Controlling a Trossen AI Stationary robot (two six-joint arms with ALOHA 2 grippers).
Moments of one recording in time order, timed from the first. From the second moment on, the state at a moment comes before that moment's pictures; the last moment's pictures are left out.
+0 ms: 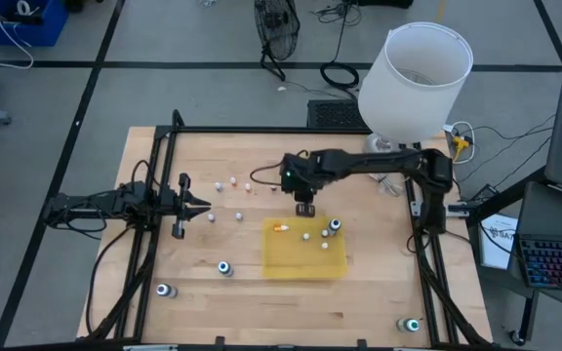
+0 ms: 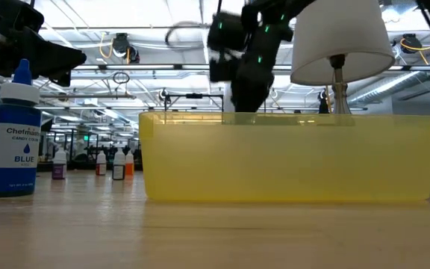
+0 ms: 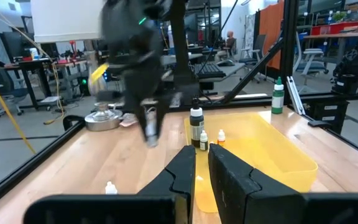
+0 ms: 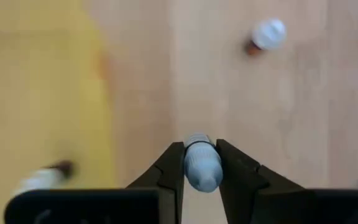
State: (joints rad) left arm 0.00 0.01 0.03 0.00 0.02 0.07; right arm -0.18 1.90 1.49 -0.81 -0.08 -0.14
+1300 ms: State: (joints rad) left arm 0.00 0.01 0.03 0.00 0.02 0.07; right arm 0.07 1.82 1.22 -0.74 0.03 0.10
